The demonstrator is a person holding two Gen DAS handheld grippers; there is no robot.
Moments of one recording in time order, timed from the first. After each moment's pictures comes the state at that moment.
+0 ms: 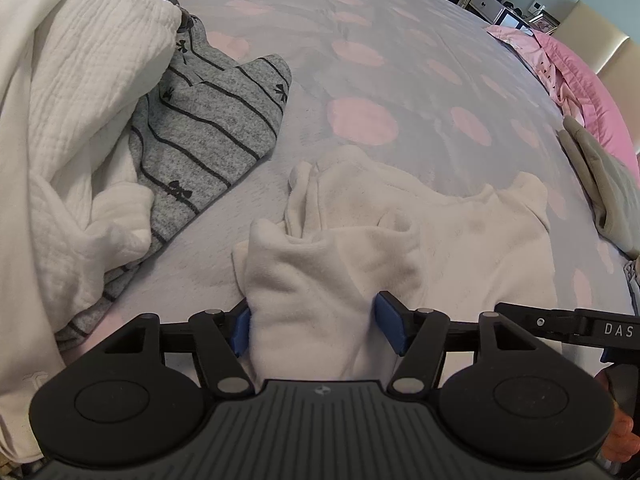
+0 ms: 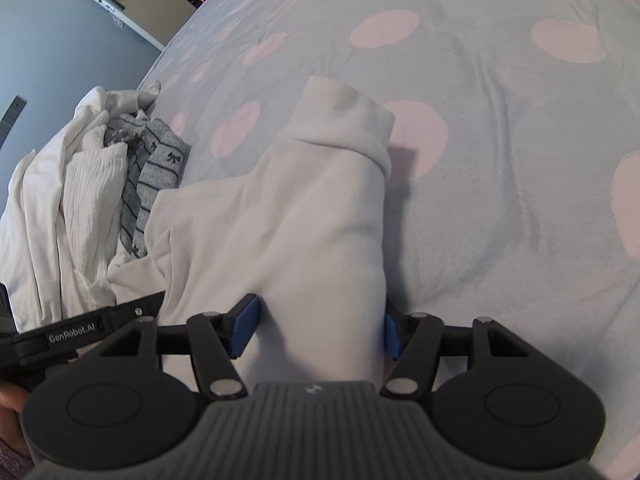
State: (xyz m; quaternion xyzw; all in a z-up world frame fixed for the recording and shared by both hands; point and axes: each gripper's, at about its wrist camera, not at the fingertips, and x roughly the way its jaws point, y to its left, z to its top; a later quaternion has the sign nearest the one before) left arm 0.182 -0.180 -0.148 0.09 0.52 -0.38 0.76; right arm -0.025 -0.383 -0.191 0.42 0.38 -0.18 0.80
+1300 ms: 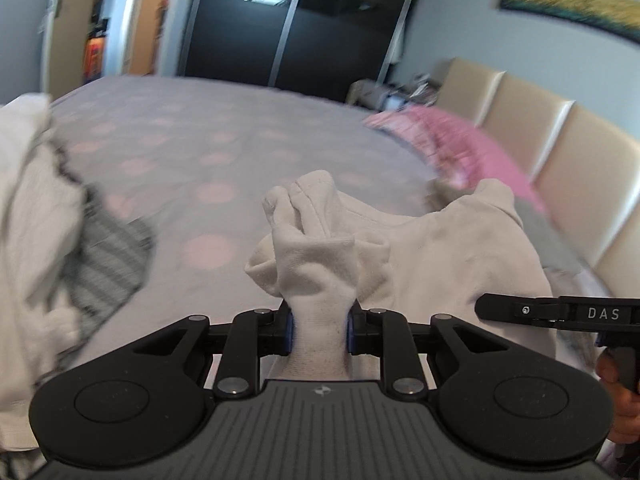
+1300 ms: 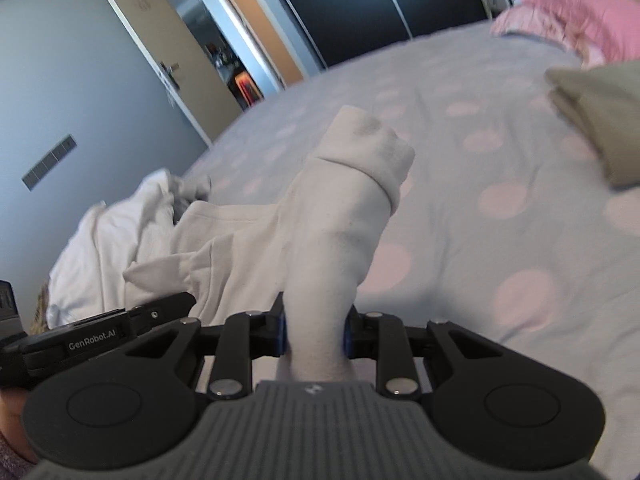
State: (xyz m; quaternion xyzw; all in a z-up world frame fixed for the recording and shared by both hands) left arm 0.059 -0.183 -0.032 0.04 0.32 -0.53 0.78; right arm -0.158 -0.354 -0.066 0.32 0.23 -0.21 0.90
